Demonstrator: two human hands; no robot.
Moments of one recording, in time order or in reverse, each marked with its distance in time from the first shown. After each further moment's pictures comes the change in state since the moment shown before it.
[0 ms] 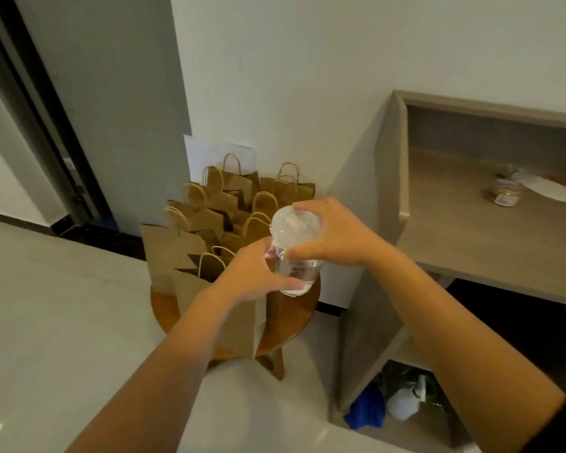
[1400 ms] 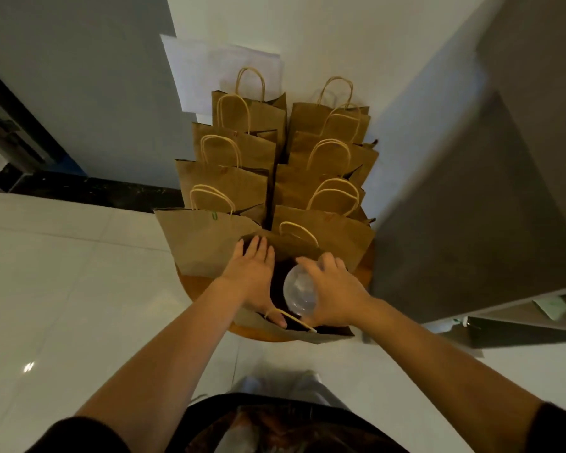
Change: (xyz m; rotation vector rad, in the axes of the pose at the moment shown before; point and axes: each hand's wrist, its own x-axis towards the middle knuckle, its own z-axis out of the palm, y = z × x) left_hand 0.105 -0.230 -0.105 1.066 -0.699 0.007; right_hand 0.127 0.006 0.243 -0.230 -0.377 0.301
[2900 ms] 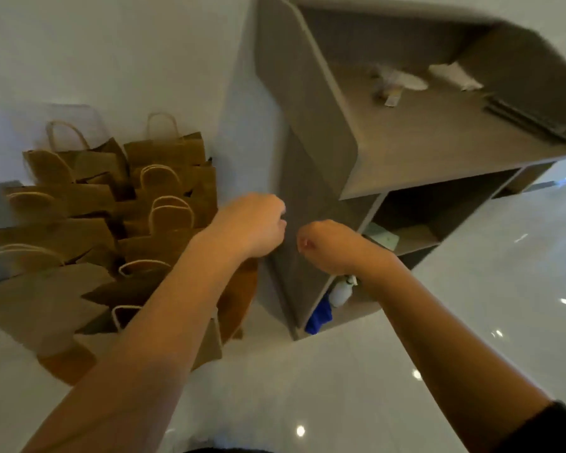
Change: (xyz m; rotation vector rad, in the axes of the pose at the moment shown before) left_hand -0.050 0.224 -0.177 -0.163 0.400 0.332; right_hand -0.188 0.095 -0.115 0.034 0.149 0.425
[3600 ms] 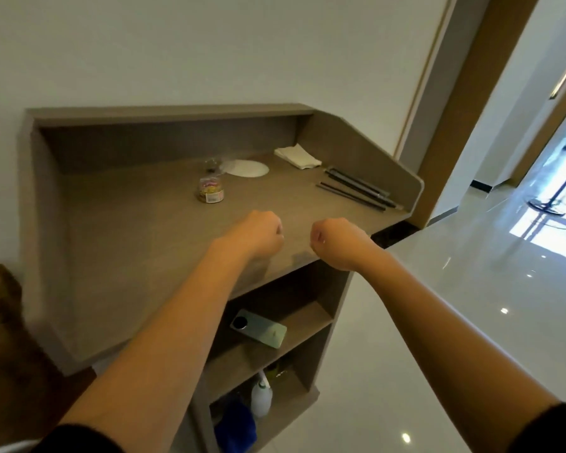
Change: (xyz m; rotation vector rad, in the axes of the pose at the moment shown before) left_hand 0.283 0.288 -0.003 -0.129 -0.001 0.237; right_hand -0.031 0.374 -0.126 0.094 0.431 0.319
